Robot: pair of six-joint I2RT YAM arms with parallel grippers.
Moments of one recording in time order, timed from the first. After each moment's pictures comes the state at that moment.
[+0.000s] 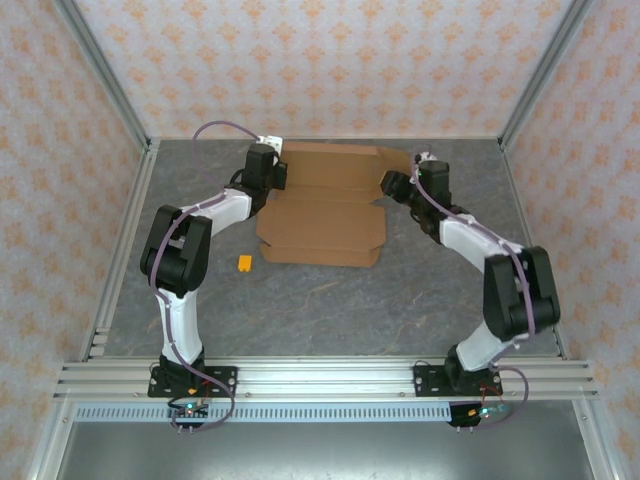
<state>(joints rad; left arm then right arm) -0.27 2.01 1.36 0.14 -0.21 -0.02 0.20 1.56 0.97 0.11 -0.12 0.52</state>
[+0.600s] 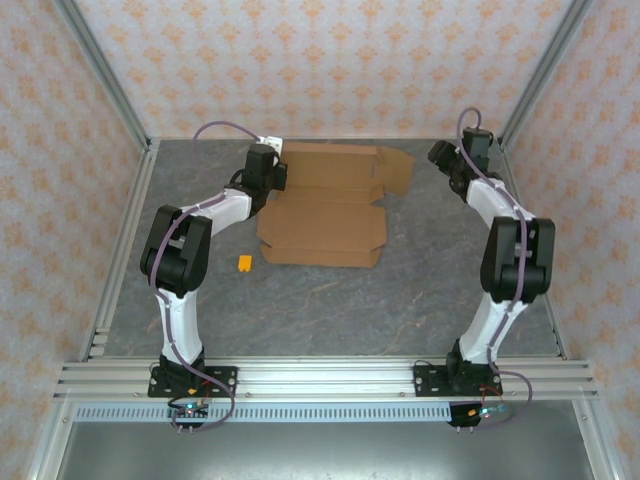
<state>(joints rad) -0.27 2.01 1.36 0.13 -0.21 -0.02 -0.06 1.90 1.40 -0.07 -0.12 0.52</state>
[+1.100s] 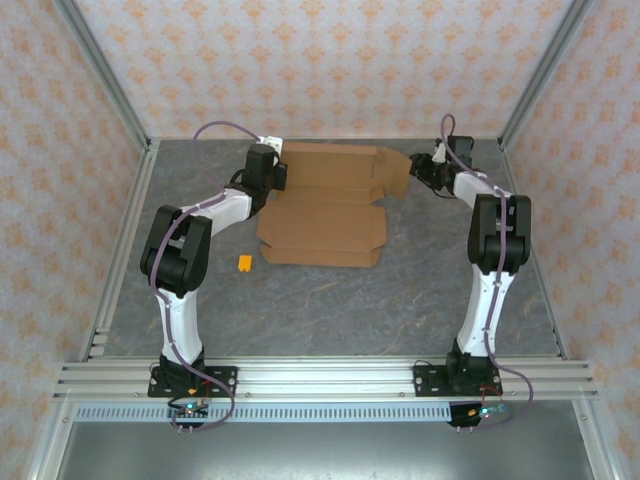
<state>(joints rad) -0.27 2.01 1.36 0.13 -0.21 -0.02 -0.05 2.16 1.56 -0.15 -0.49 0.48</state>
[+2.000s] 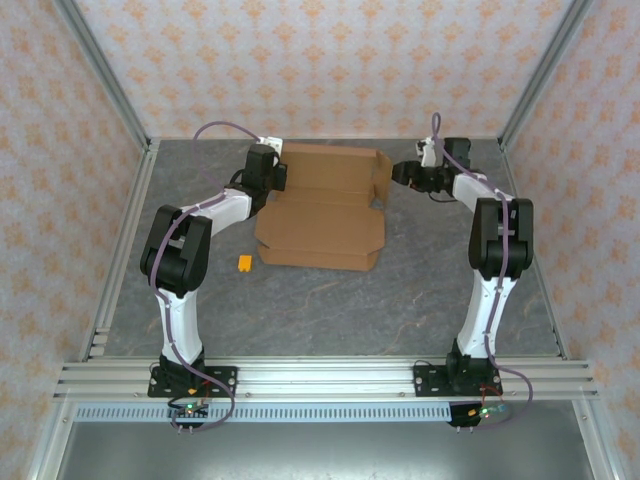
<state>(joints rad) -0.27 2.01 1.36 0.12 -0.21 -0.02 -0.03 2.09 1.51 -0.23 -0.81 0.22</state>
